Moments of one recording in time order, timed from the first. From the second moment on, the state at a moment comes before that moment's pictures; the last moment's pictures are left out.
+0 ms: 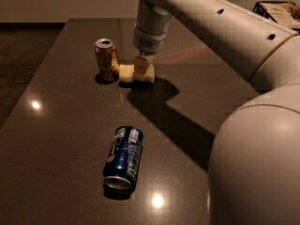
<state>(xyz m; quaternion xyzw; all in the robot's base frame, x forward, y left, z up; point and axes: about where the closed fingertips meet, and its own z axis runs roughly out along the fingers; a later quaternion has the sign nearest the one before) 0.654 0.014 0.860 -0.61 0.79 0.03 0.12</state>
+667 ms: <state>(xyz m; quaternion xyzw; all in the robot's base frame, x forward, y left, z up) 0.655 0.016 0.856 -0.61 0.78 0.03 0.12</state>
